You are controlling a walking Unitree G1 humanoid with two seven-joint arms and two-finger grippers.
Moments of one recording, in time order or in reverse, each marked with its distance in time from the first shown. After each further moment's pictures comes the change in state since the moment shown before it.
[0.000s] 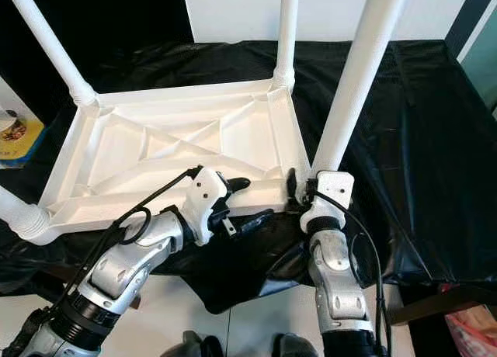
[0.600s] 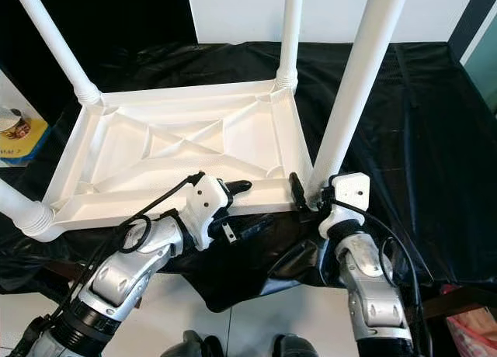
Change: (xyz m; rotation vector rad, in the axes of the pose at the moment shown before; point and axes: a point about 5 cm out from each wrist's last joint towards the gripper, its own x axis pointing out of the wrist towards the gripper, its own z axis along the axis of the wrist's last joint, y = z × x) left arm -0.003 -0.005 -0.006 0.065 -0.008 0.026; right arm -0.010 -0.028 0.000 -0.074 0.015 0.269
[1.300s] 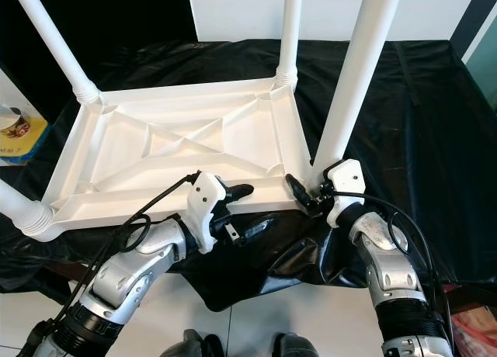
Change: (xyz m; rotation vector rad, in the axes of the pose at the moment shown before) left arm 0.003 -0.006 0.004 -0.195 -0.012 -0.036; right arm 0.028 -0.017 -0.003 -0.098 0.015 0.251
